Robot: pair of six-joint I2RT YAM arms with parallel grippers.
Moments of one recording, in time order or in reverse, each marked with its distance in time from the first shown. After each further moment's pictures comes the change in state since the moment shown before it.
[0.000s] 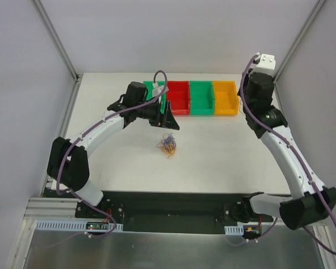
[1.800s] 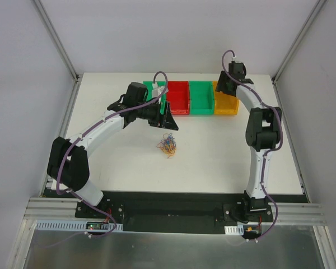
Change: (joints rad) left arm 0.000 0.005 0.003 -0.023 -0.024 0.026; right arm -0.250 1.108 0.649 -0.119 -0.404 0.191
